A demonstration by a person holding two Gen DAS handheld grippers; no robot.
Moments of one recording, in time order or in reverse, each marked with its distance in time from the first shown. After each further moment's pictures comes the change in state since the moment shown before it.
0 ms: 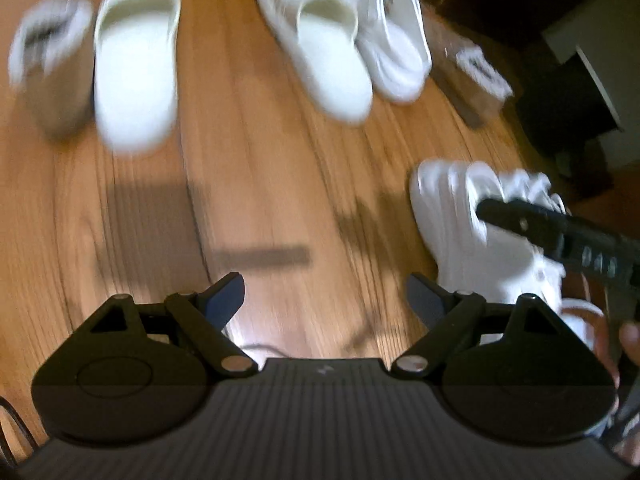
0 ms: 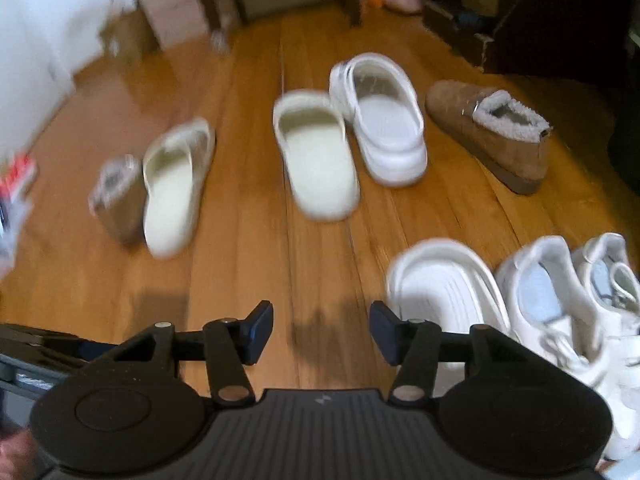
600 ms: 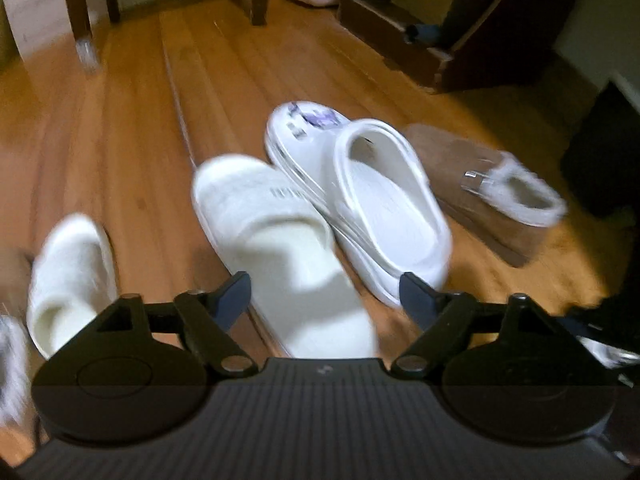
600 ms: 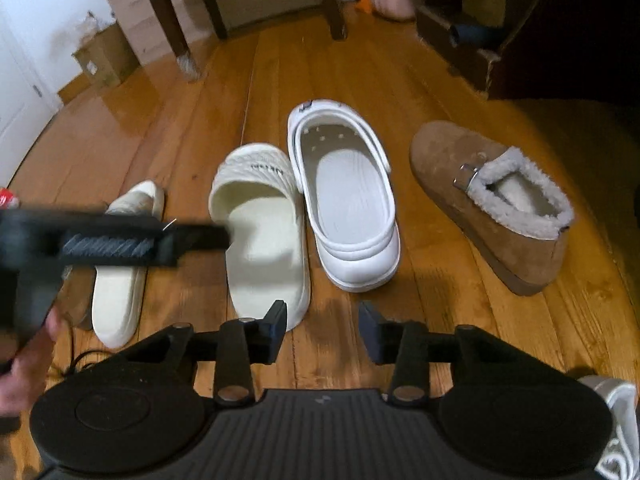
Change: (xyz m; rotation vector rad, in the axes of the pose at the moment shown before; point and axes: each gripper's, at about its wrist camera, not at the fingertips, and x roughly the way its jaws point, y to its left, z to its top) left arm 0.098 -0.094 0.164 0.305 -0.195 0.249; right arm 0.078 -0.070 0.107 -0.017 0.070 0.033
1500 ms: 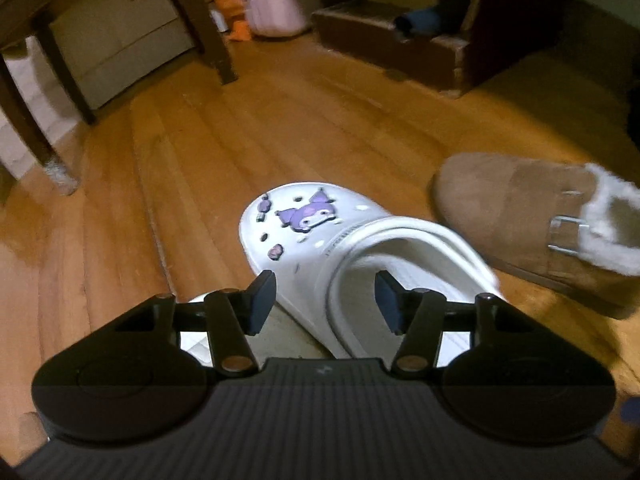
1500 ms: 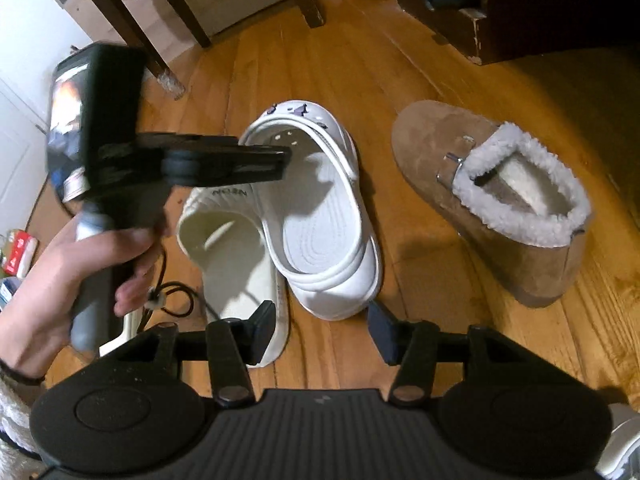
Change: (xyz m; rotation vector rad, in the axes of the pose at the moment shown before) left arm 0.100 -0.045 0.060 0.168 -0.095 0.156; right arm 0.037 -0.055 0.020 0.154 0.022 0.122
